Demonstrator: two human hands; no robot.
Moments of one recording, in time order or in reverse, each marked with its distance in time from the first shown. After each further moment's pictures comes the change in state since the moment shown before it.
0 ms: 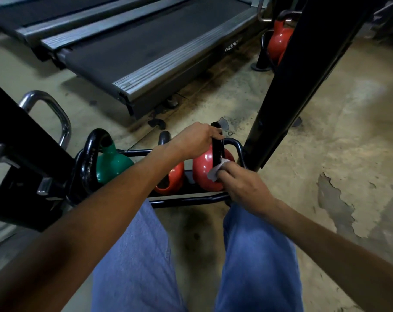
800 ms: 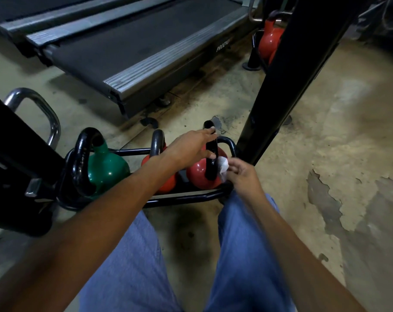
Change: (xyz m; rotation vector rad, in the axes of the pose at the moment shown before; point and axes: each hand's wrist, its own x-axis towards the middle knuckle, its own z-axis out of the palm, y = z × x) left_hand -0.006 -0.006 0.025 0.012 -0.042 -0.058; right_hand 0.006 -0.013 0.007 1.196 0.150 1.119
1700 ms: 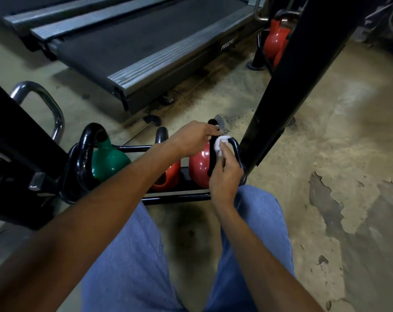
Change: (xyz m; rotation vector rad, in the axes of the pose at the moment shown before) left_hand 0.014 -0.014 -0.010 -0.013 0.053 0.076; right_hand -0.004 -0.012 0.076 -0.221 0.509 -0.308
